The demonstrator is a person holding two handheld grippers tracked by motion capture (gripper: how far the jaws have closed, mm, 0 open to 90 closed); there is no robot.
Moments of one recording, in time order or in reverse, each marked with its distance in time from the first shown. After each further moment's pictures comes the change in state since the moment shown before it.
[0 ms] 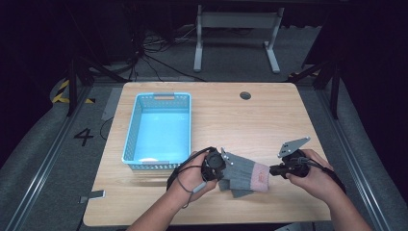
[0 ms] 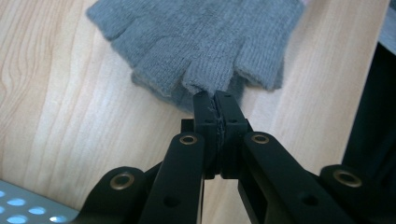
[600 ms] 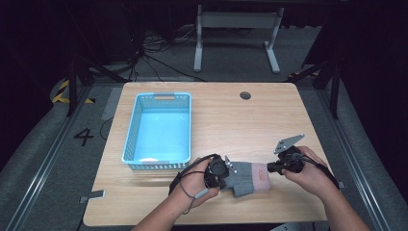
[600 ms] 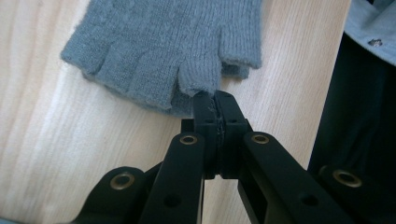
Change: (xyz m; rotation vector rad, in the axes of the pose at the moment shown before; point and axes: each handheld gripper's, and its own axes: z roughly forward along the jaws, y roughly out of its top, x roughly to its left) left arm -0.011 -0.001 0.014 0.044 -0.083 0.025; right arm -0.012 0.001 0.018 0.017 0.003 0.031
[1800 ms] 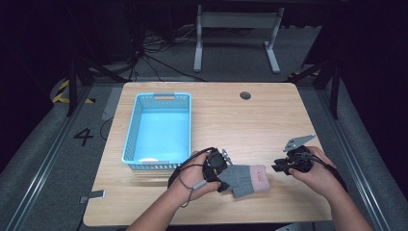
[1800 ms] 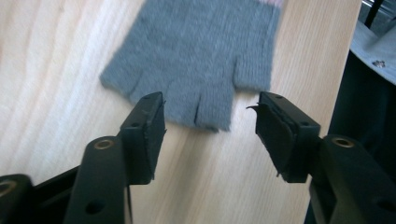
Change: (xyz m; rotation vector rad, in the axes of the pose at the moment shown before) left arm 0.018 0.005 -0.005 -0.058 -0.017 -0.051; right arm -0.016 -0.020 -0.010 -0.047 -0.054 0.074
